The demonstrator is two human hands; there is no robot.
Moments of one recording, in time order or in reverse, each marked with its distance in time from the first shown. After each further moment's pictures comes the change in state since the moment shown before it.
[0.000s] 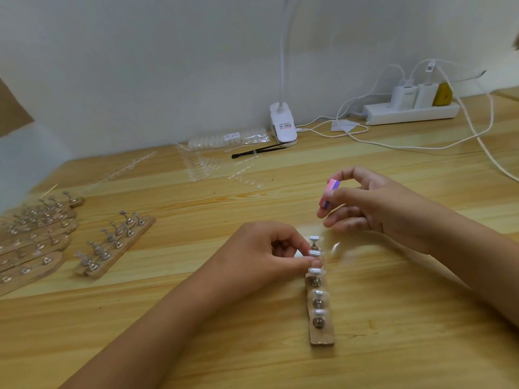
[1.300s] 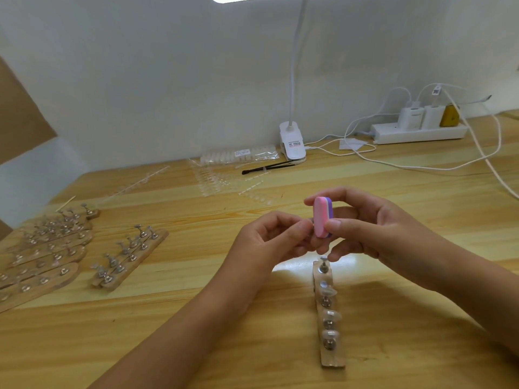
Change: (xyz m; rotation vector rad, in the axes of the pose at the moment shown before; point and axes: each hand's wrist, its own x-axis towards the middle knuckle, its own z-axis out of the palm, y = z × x) left_hand 0.005 0.006 0.000 -0.663 0.206 -0.021; right_hand -0.020 -0.005 0.018 -0.068 -0.259 -0.284
